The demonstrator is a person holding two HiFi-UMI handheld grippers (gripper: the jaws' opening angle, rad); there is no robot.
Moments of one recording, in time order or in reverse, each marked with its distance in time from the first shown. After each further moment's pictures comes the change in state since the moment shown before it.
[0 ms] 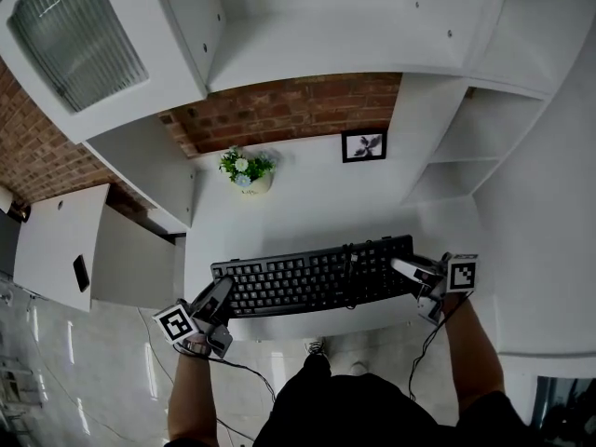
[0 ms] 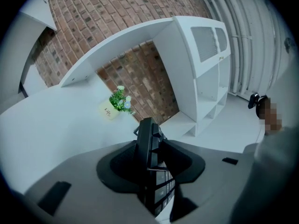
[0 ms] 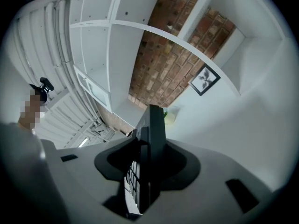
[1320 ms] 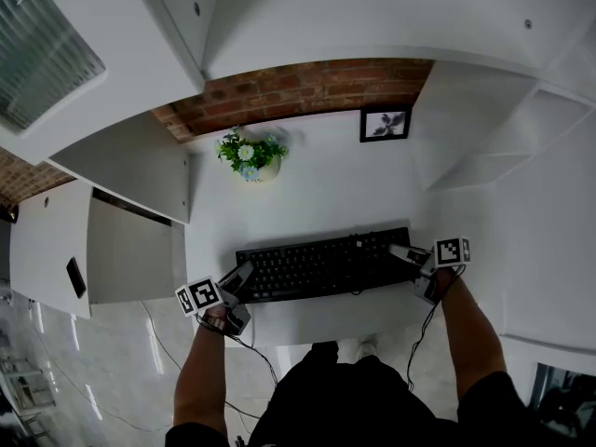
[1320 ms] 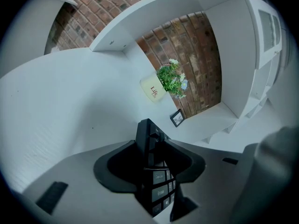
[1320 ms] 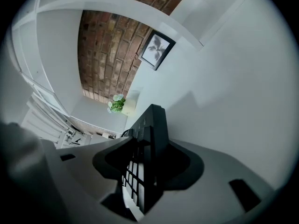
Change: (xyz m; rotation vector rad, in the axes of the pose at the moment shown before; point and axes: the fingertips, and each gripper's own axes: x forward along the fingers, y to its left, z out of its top) left arm 0.043 0.173 -0.040 -0.221 0.233 0.310; right arm 0.070 -0.149 -0.050 0.315 0.141 -0.291
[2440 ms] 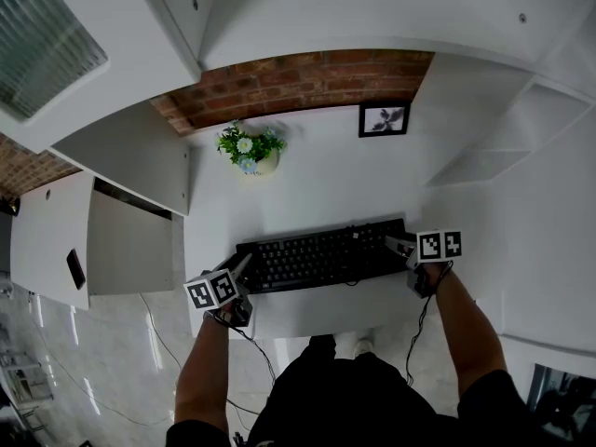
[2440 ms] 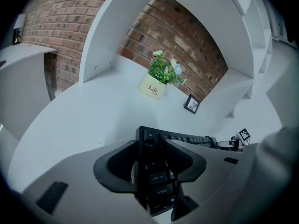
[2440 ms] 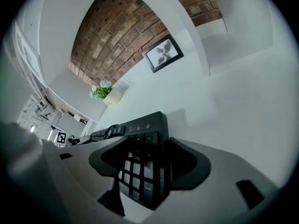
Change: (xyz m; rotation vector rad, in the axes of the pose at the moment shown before) left arm 0.000 0.002 0.000 0.323 -0.005 0.304; right arm -0.003 -0.018 0.011 -0.225 0.023 -0.341
